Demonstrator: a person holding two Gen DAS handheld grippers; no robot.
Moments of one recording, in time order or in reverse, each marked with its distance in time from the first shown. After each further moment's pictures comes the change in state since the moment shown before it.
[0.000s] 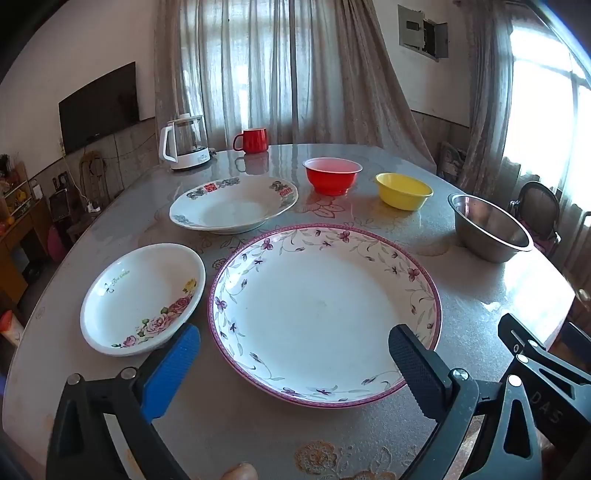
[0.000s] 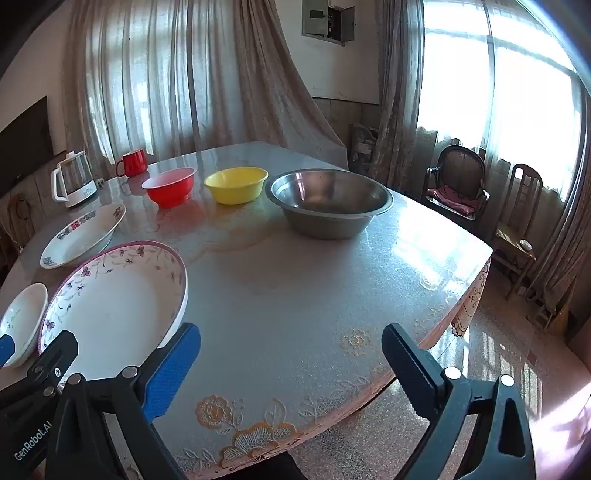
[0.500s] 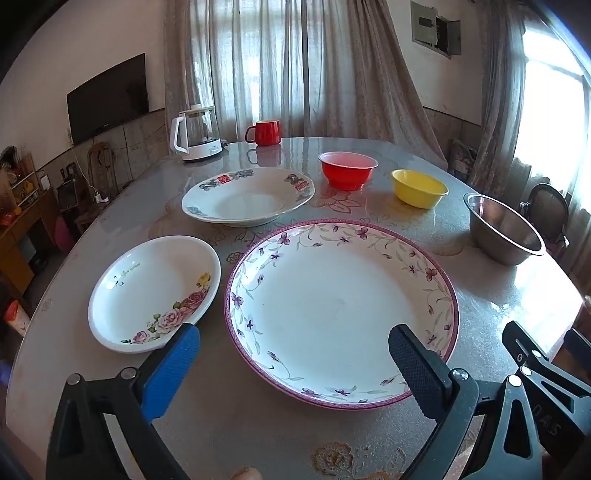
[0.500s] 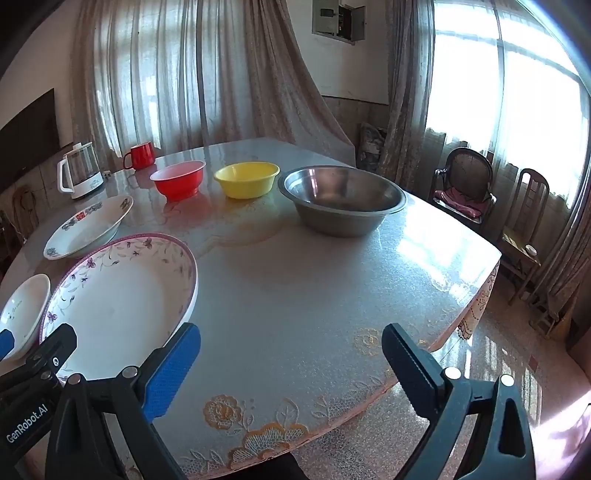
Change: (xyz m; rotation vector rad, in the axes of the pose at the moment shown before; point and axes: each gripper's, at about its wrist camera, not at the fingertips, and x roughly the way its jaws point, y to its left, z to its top) left arm 0.009 0.016 0.001 -0.072 0.039 0.024; right arm 0.004 0.007 -0.002 -0.029 0.006 0.015
